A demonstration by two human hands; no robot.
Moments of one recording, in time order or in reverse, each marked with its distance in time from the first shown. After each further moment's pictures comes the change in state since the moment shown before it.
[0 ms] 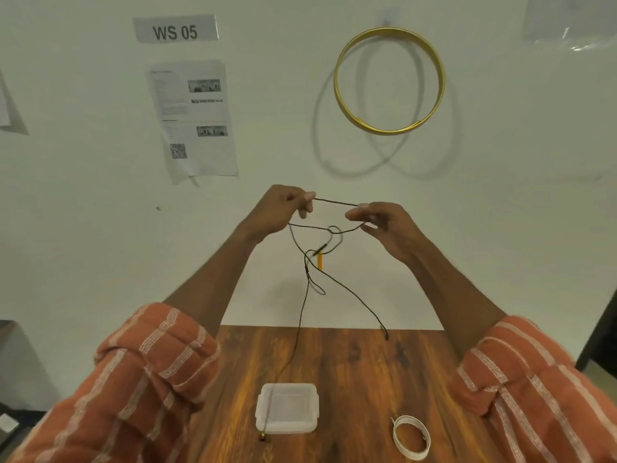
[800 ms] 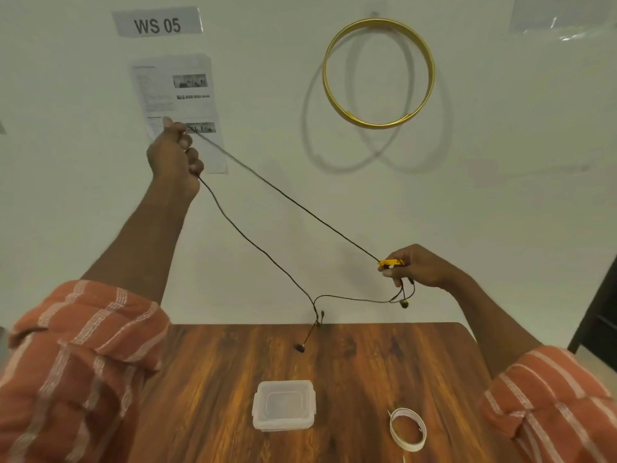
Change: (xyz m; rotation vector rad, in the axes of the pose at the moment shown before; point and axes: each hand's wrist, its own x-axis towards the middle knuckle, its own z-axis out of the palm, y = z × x) left_hand 0.025 -0.009 -0.112 -0.919 0.726 -0.188; right_hand -0.036 0.059 -0.090 -0.725 -0.138 0.074
